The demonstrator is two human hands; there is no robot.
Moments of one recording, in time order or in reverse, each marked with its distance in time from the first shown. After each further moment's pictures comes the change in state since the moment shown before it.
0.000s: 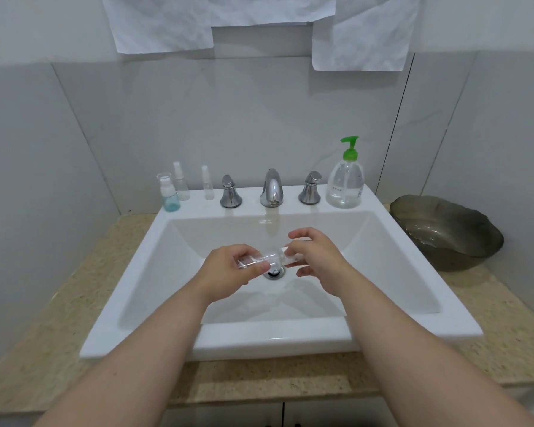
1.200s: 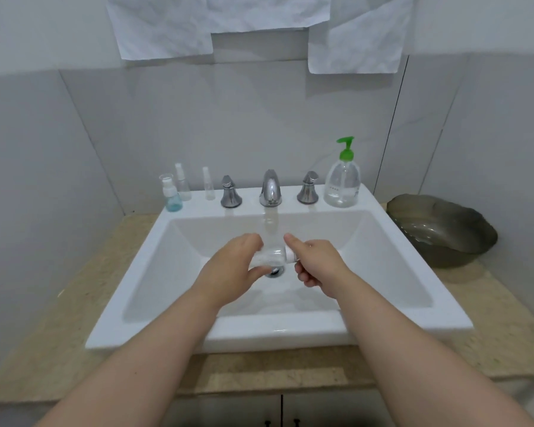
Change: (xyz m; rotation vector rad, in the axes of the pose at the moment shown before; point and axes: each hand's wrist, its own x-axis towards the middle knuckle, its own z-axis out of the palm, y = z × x) left_hand -0.009 0.008 0.011 0.530 0.119 0.454; right_hand -0.014 0.006 -0.002 -0.139 0.057 0.042
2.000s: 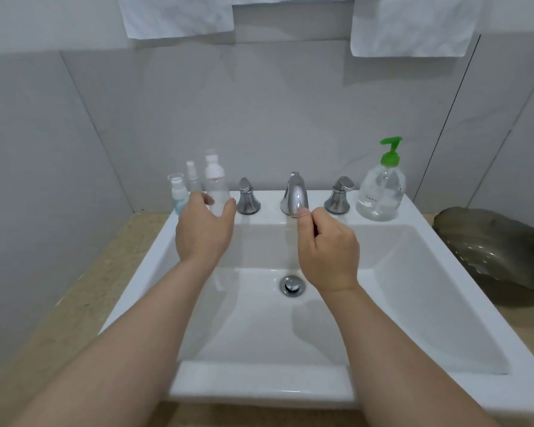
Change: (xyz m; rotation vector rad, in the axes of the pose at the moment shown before) left_hand 0.078 -0.049 -0.042 -0.100 0.488 -0.803; right_hand 0.052 -0.028 0.044 -0.395 0.662 -0.893
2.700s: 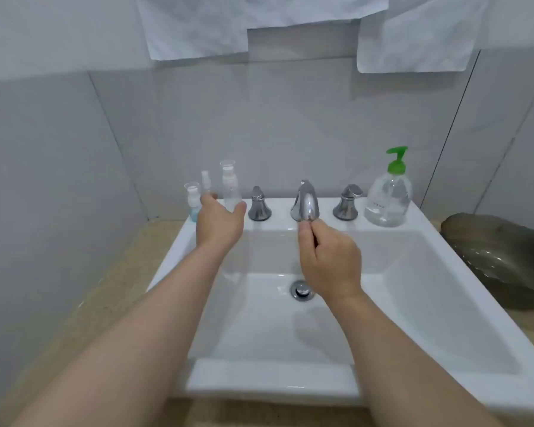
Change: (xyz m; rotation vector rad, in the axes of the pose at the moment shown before) left_hand 0.021 0.008 -0.005 -0.133 -0.154 -0.093; right_hand -0.010 -0.007 0.006 -0.082 -0.005 -0.087
